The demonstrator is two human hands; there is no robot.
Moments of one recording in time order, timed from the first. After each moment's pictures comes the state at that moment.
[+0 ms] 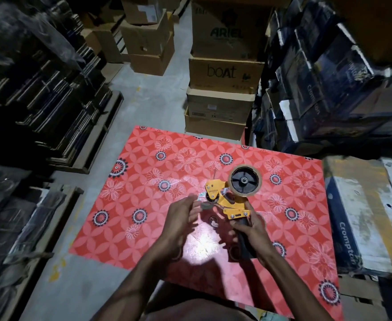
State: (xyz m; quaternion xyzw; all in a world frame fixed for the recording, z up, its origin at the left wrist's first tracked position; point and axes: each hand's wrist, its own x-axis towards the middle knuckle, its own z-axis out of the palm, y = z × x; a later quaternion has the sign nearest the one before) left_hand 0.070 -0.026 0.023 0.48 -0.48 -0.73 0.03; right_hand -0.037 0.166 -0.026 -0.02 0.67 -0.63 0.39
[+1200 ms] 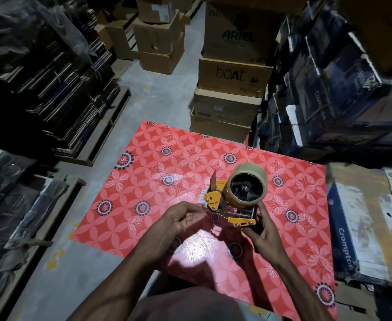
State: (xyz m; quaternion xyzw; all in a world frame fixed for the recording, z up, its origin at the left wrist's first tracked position) left_hand 0.074 -0.049 -0.001 0.52 -0.24 -0.82 -0.07; right_hand -0.029 0.196 0.001 -0.21 0.77 -0.53 0.28
